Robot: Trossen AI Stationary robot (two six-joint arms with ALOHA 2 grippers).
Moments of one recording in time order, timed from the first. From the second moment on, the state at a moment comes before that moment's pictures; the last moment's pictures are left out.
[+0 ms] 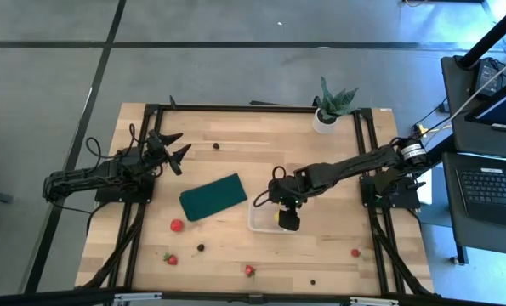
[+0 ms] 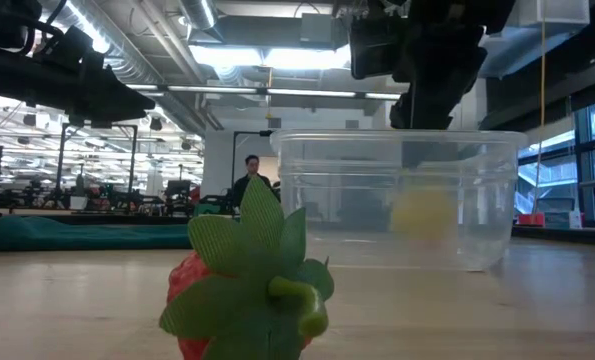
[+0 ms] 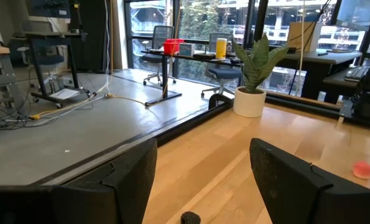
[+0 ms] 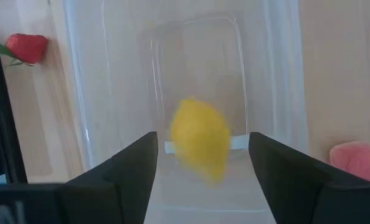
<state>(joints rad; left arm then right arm) 0.20 0.00 0.05 -0.08 -0.51 -0.07 0.19 1.72 1.22 -0.70 -0.15 0.41</state>
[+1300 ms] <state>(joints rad) 0.20 0.00 0.05 -0.08 -0.51 -0.08 -0.24 1.48 1.14 -0.97 -0.24 -0.10</state>
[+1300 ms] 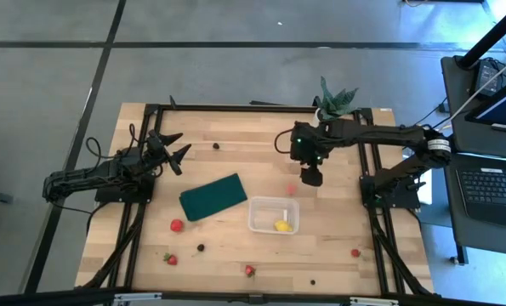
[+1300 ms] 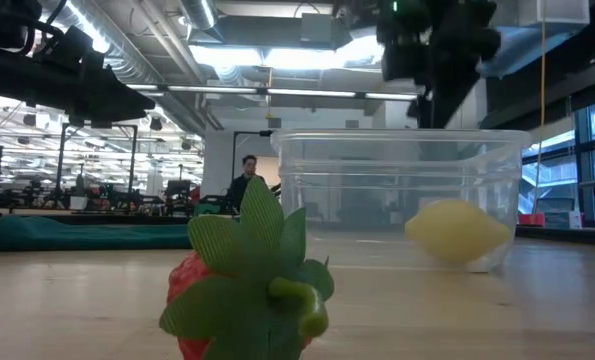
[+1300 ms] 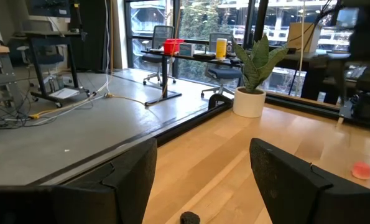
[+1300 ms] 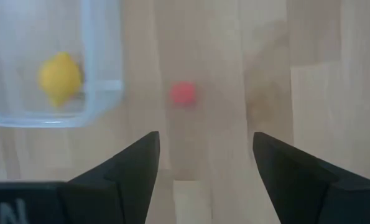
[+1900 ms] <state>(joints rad) 0.20 0.00 0.06 -0.08 -0.51 -0.08 -0.23 1.48 0.81 -0.41 -0.34 -0.11</state>
